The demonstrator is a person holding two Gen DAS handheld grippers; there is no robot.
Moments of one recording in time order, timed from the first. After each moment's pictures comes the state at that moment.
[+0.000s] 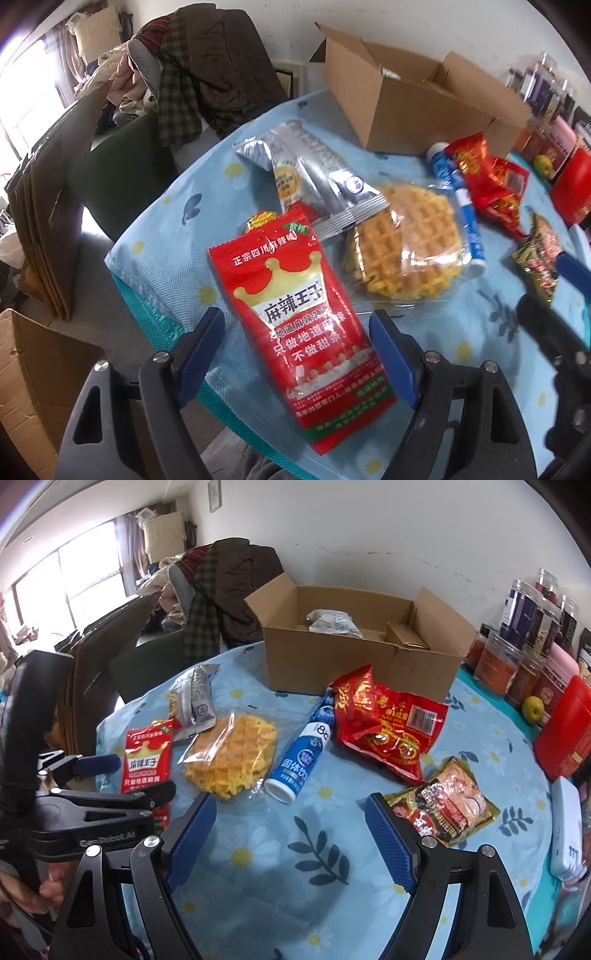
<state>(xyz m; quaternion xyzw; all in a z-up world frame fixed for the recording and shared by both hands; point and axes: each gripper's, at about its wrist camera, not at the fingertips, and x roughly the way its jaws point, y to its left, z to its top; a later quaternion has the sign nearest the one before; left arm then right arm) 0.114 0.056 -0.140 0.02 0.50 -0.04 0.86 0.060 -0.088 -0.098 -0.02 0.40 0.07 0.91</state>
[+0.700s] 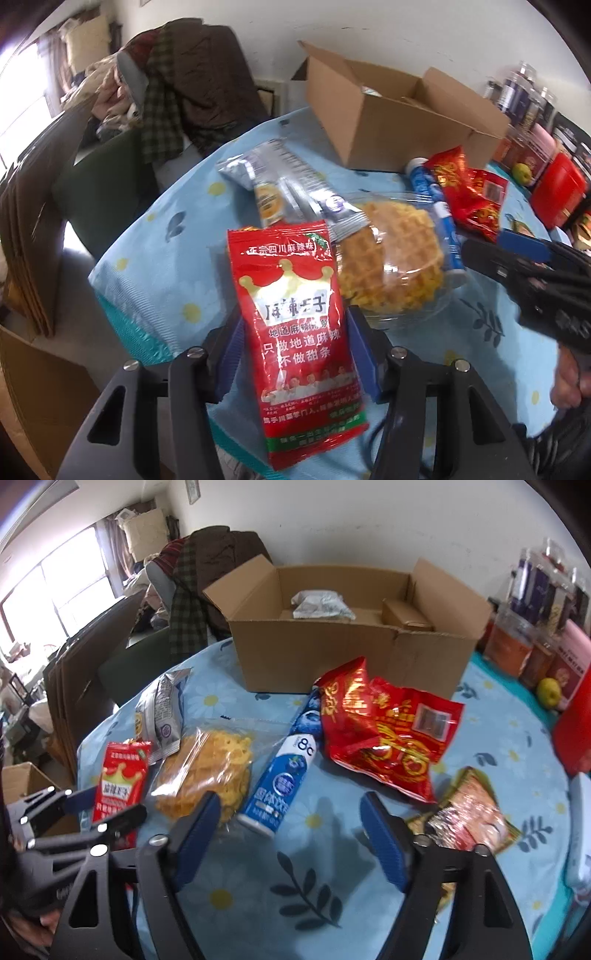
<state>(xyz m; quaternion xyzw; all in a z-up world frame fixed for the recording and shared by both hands) 0.114 0.060 -0.140 0.01 0.46 -0.09 0.88 0.120 -0.104 -0.116 0.03 0.45 0.08 0.89</state>
